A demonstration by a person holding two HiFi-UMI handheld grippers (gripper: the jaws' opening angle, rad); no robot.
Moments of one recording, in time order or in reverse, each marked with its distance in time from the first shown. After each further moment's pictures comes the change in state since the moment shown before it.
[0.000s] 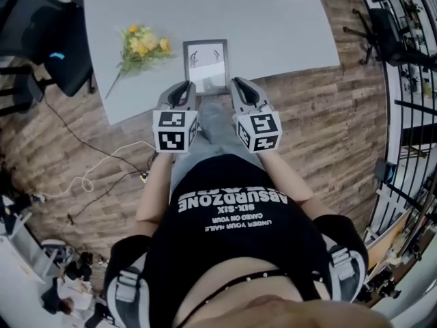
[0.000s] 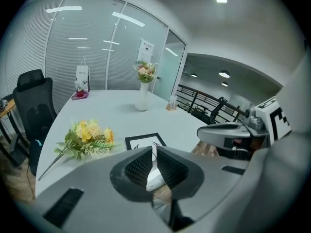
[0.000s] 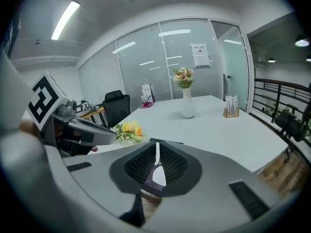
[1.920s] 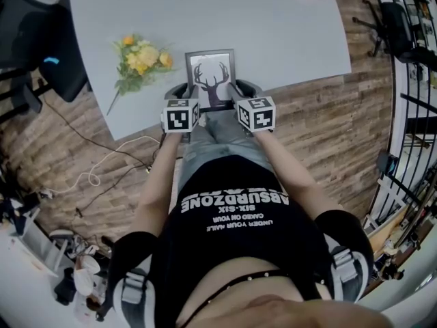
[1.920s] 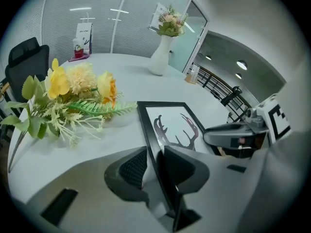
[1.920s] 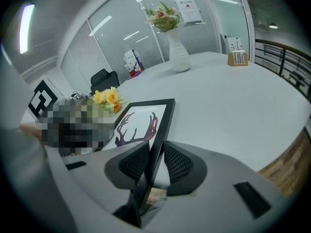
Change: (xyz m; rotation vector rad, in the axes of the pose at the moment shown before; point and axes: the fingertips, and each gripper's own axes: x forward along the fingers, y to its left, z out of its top) left arm 0.123 0.065 -0.076 -0.126 0.311 0.015; right arm 0.114 -0.056 -0.110 0.193 0.358 0.045
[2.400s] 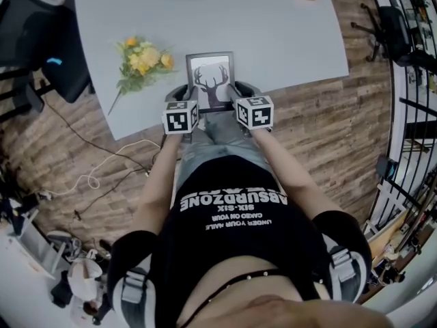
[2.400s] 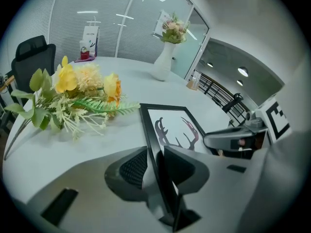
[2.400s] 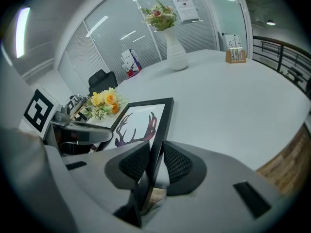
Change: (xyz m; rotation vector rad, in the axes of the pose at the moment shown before) left arm 0.000 0.001 0.000 -0.049 -0.074 0.003; right arm 0.001 -0.001 0.000 0.033 0.013 -0.002
